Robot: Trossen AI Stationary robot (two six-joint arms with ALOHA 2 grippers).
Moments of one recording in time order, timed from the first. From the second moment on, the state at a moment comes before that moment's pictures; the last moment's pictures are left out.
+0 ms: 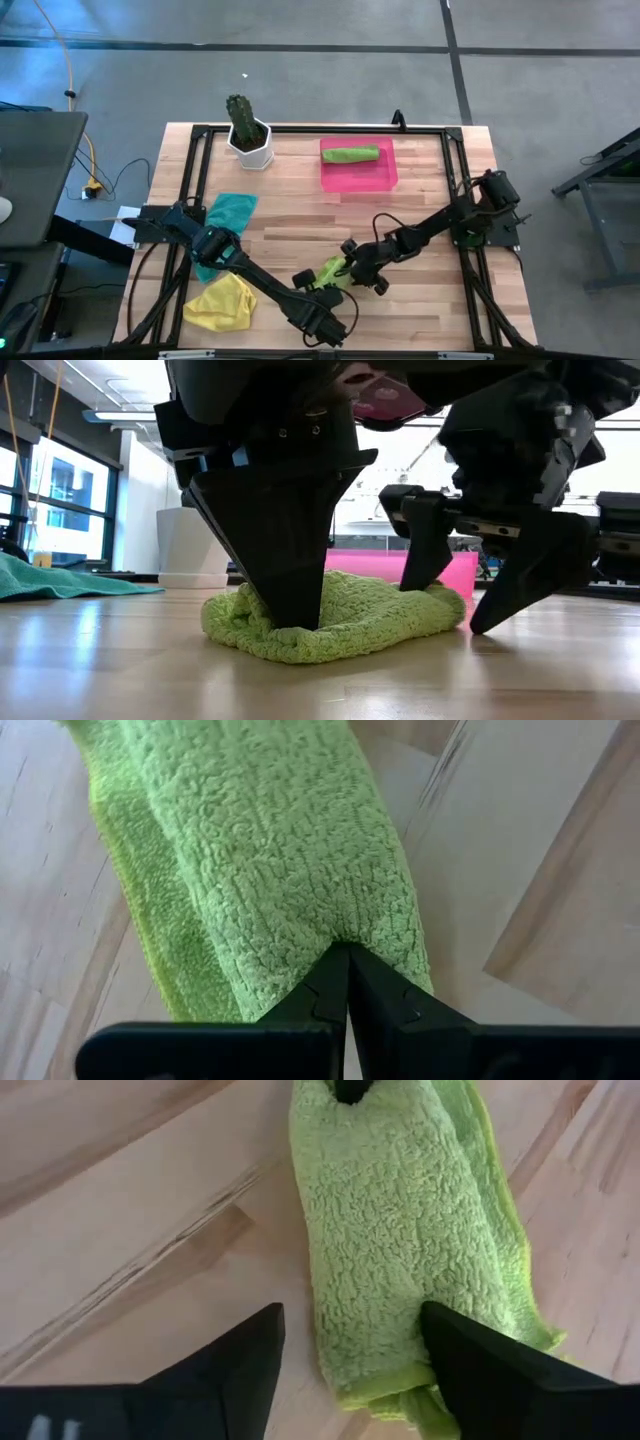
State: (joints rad) left arm -0.48 2.49 2.11 -1.15 -0.29 -0.99; right arm 0.35 1.82 0.77 0.26 -0.09 -0.42
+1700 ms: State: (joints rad) left arm -0.41 2.40 2.11 -1.33 -0.53 -0.84; right arm -0.10 1.88 0.90 -0.07 -0.69 0.64
